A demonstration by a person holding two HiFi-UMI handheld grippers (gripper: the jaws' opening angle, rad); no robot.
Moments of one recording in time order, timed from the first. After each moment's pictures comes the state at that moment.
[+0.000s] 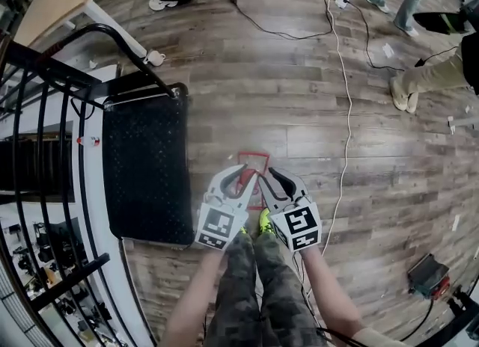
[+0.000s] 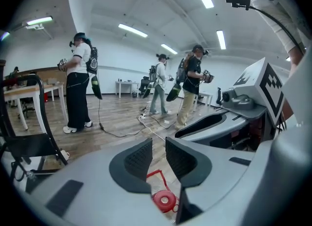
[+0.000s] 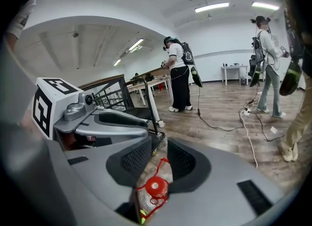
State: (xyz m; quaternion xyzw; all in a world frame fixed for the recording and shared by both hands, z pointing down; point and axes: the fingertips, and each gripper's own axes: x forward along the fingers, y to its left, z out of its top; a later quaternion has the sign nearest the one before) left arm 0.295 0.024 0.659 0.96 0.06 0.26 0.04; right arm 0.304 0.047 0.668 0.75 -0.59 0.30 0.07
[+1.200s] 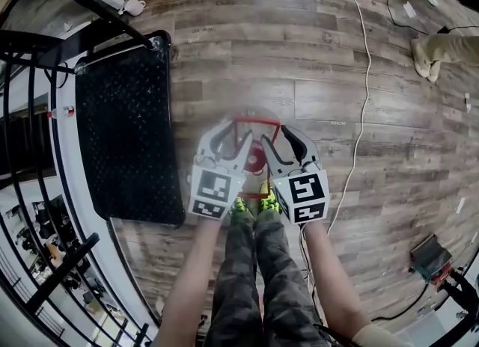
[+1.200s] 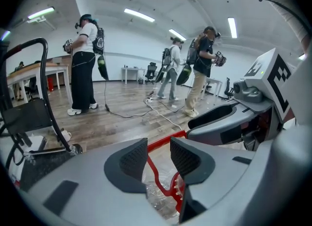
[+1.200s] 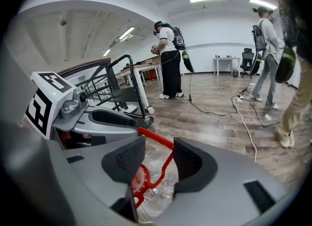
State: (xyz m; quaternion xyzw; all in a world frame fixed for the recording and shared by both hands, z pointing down) left arm 0.302 -0.005 0.846 0.94 0.03 0.32 0.05; right arm 0.328 0.043 0.846 0.76 -0.54 0.34 0.10
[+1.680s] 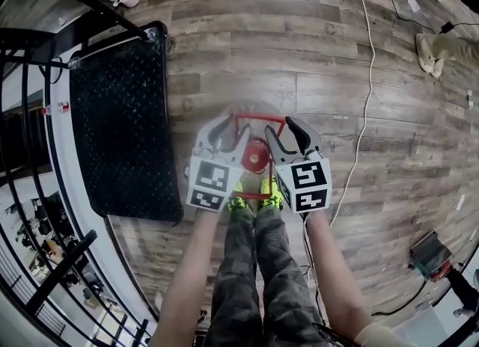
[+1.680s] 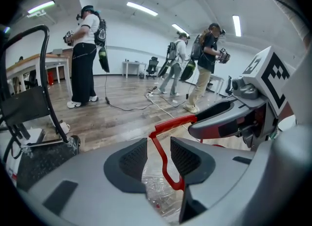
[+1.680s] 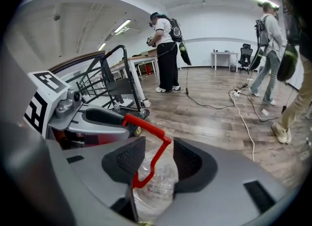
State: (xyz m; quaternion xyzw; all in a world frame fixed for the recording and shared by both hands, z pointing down) left arm 0.297 -0.012 0.890 0.93 0.03 0.35 0.07; right arm 0.336 0.045 0.890 0.76 -0.52 0.38 0.12
